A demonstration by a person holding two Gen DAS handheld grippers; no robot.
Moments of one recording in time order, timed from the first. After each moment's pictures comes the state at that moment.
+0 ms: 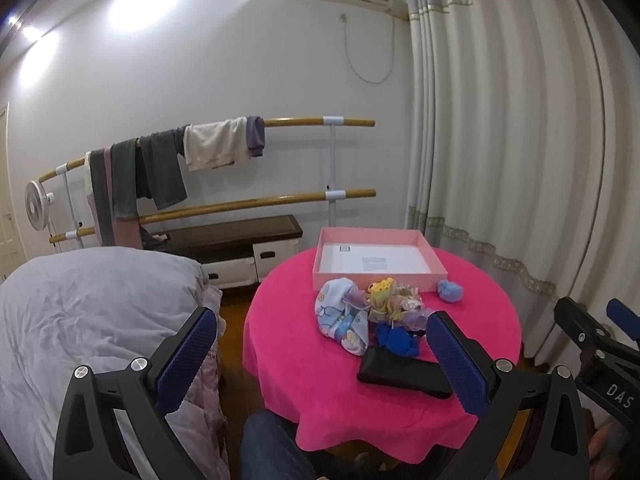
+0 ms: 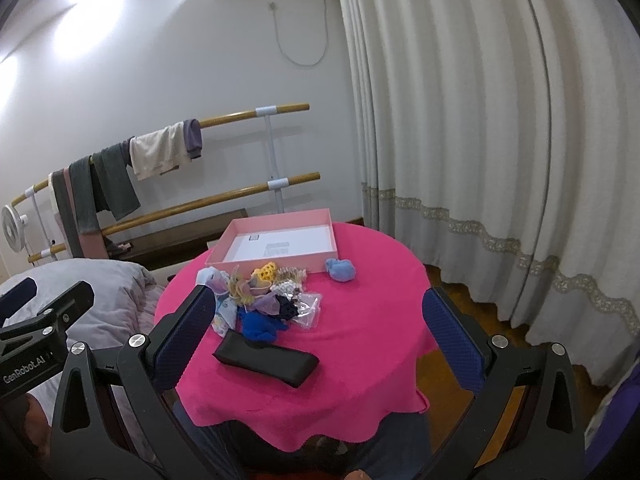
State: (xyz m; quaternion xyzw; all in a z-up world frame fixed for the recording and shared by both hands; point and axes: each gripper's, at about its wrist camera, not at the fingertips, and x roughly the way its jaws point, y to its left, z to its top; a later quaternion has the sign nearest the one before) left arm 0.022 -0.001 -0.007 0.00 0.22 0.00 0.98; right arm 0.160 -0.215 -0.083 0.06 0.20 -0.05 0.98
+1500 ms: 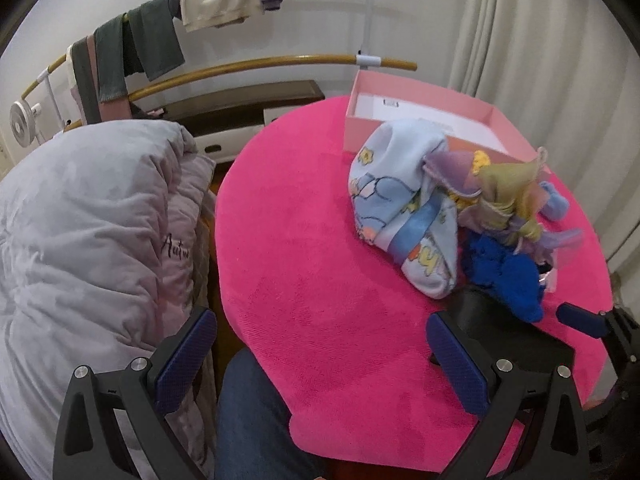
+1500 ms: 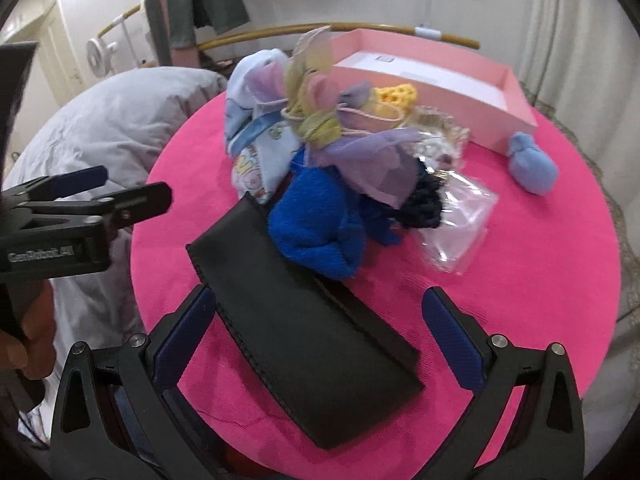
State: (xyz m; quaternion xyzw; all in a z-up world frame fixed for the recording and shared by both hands) left arm 0.278 0.017 -0.162 -0.03 0.44 0.03 0.90; right arm 0.346 -0.164 -0.256 -0.08 0.45 0.22 0.86
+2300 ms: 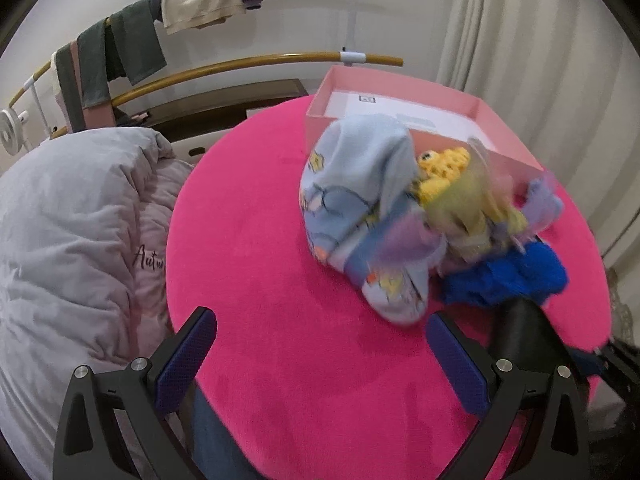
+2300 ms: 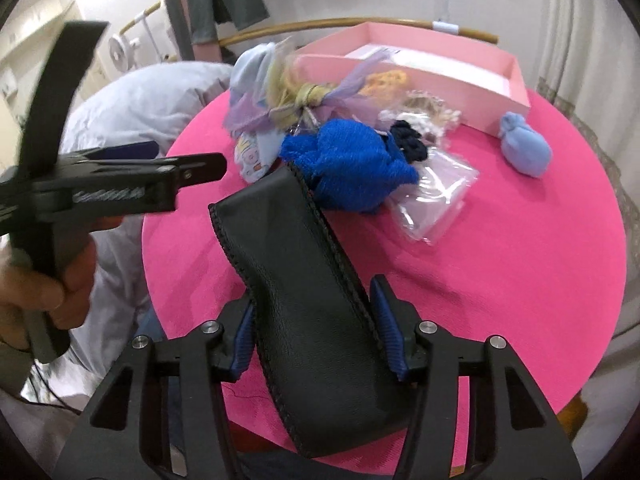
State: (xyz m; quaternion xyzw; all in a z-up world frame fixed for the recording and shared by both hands) left arm 0.305 -0.011 -0.176 -0.03 0.44 0.02 0.90; right arm 0.342 -0.204 -0.254 -0.05 0.46 0.26 0.85
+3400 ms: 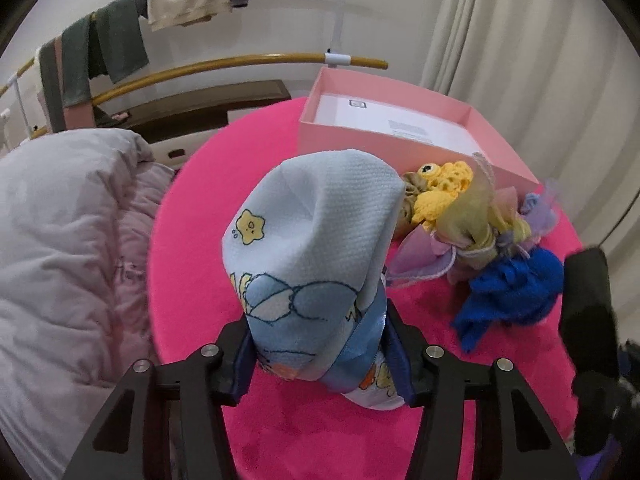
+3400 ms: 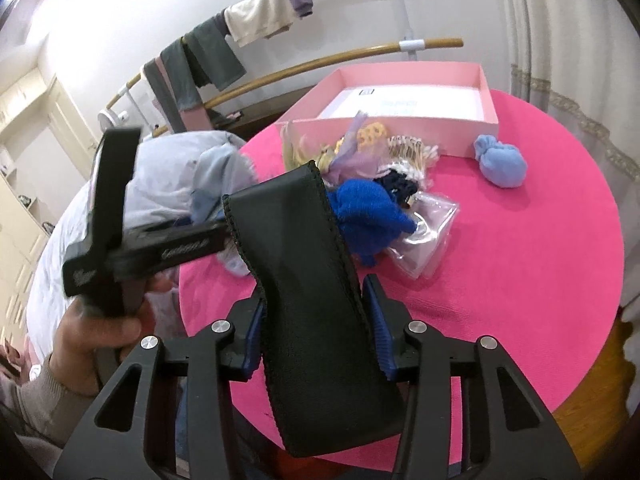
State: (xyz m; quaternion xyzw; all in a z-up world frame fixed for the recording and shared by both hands) left arm 0.327 0.029 -0.191 -0.04 0.44 -0.03 0.90; right arm 0.340 -0.211 -0.223 0.05 0.41 0.23 0.88
